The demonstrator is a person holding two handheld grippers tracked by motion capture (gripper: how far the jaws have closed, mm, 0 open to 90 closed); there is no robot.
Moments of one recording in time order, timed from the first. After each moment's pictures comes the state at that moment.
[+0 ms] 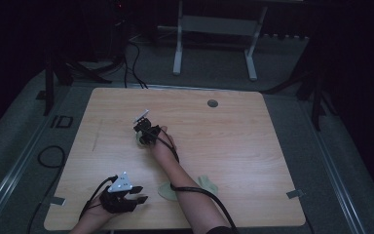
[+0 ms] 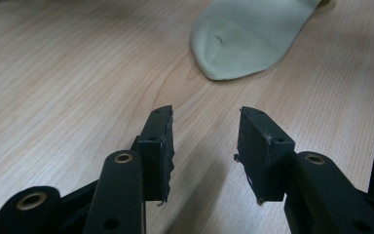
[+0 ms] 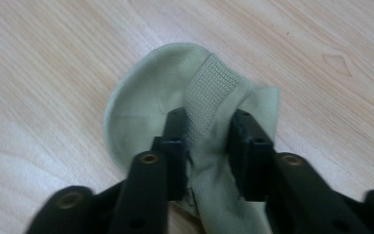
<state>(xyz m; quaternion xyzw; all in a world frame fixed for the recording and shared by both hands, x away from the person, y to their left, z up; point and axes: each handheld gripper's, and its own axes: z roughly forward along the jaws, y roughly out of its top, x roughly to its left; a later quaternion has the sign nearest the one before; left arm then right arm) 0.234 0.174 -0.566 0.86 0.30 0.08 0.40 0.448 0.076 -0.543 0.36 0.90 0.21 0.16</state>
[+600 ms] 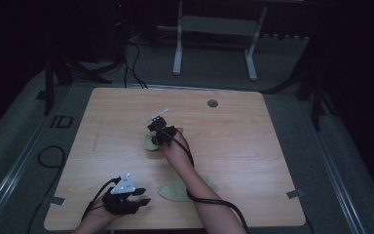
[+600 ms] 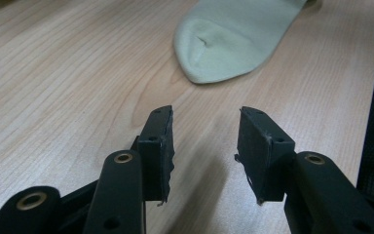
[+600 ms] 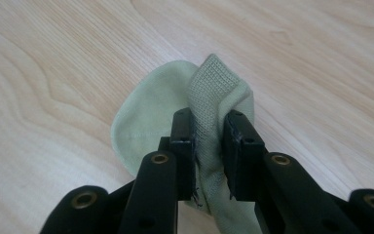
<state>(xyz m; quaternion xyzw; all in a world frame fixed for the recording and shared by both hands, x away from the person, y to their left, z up) 0.231 0.170 -0.566 0.86 0.30 0.08 0.40 0.421 0.022 -0.503 0.38 0.88 0.26 0.14</state>
